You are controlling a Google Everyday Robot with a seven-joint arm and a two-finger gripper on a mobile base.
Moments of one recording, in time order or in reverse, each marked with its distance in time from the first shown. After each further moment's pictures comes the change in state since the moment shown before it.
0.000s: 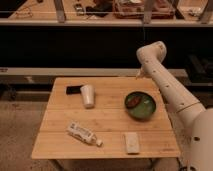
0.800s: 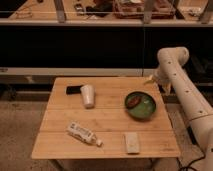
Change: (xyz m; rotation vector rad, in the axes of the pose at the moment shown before) arm -0.037 0.067 0.009 0.138 -0.229 0.114
